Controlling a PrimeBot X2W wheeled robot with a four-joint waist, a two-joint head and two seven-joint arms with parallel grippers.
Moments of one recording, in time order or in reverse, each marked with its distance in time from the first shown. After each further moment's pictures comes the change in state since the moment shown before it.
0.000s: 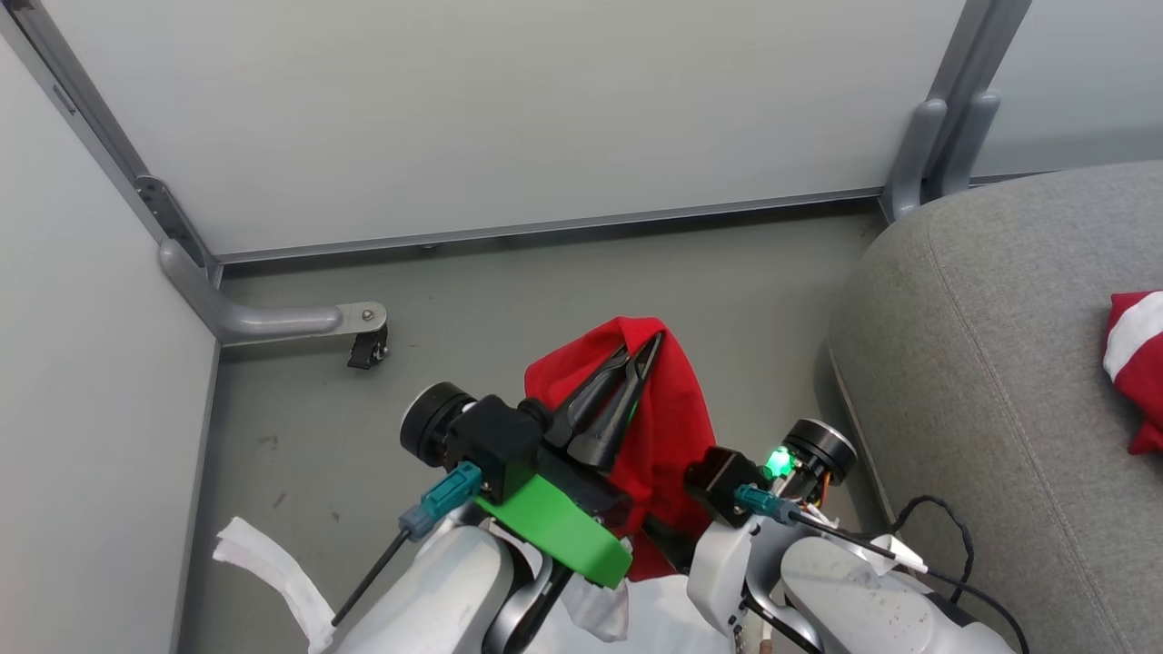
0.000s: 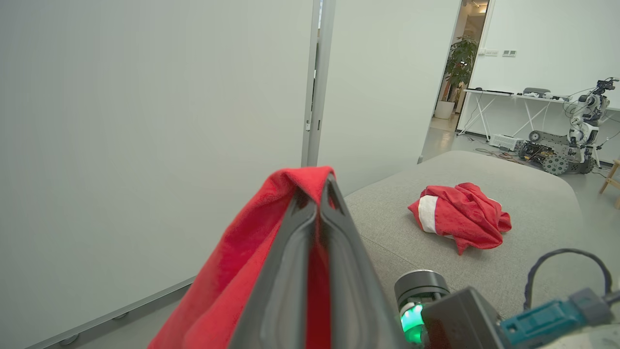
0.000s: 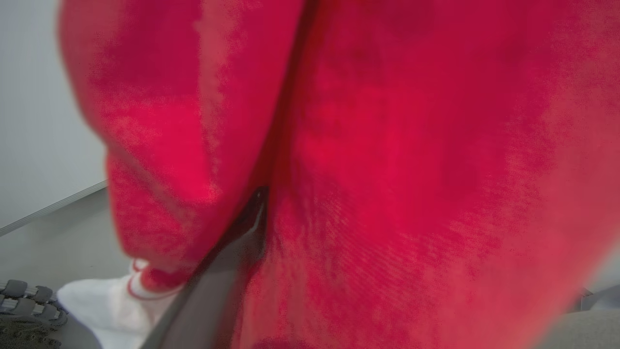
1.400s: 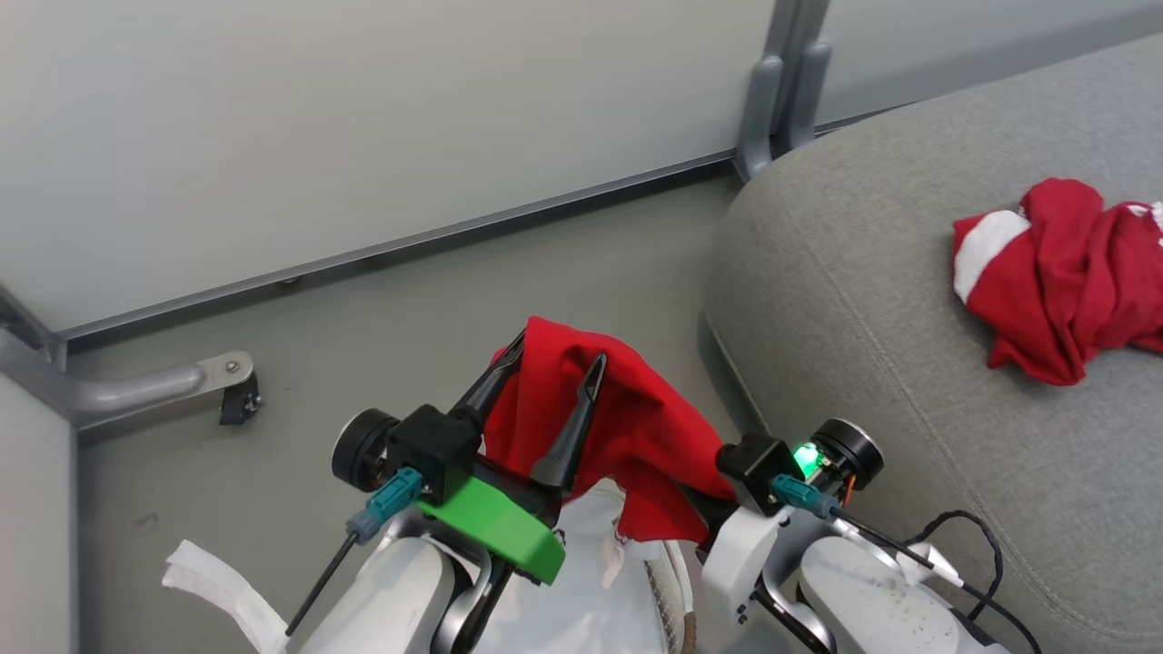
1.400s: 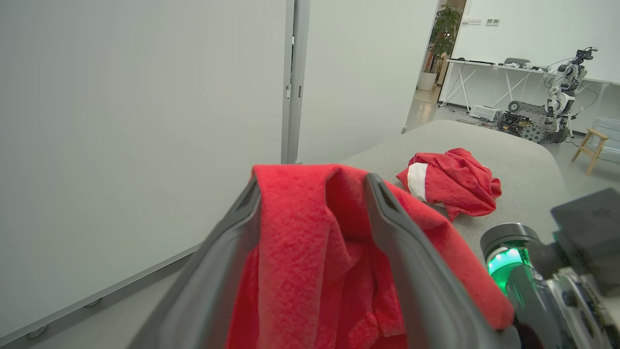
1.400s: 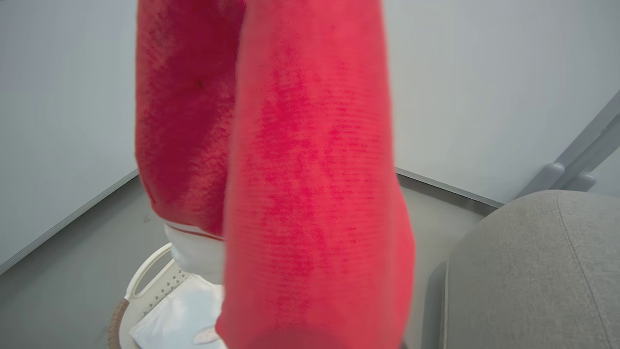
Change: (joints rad) left arm 0.048 0.029 0.105 0.066 0.038 0.000 -0.001; right arm 0.080 0.013 -0.160 -0.094 -0.021 0.000 0.000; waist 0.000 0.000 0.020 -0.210
